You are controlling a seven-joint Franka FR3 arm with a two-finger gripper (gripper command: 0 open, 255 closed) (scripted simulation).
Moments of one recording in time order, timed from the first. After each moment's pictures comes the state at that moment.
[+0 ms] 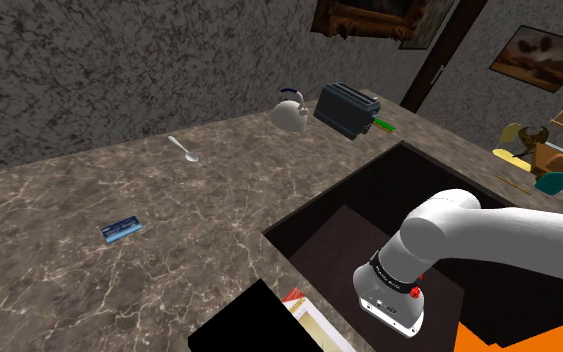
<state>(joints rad) -0.22 -0.97 0.95 -1.38 0.86 0.85 1.18</state>
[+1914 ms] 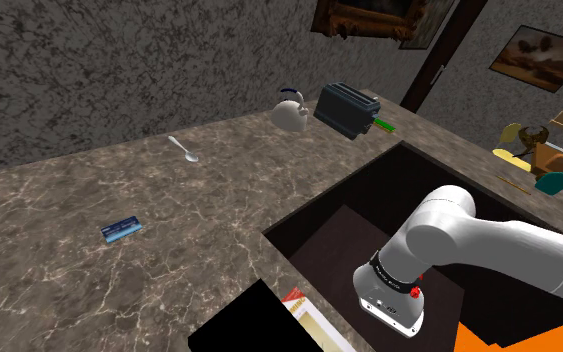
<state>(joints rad) -0.05 -1.26 1.01 -1.88 0.96 1.07 1.07</state>
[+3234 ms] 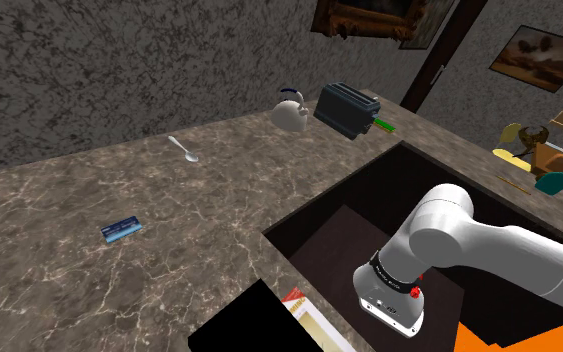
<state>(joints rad) 0.03 -1.40 1.15 -2.11 1.10 1.21 1.04</state>
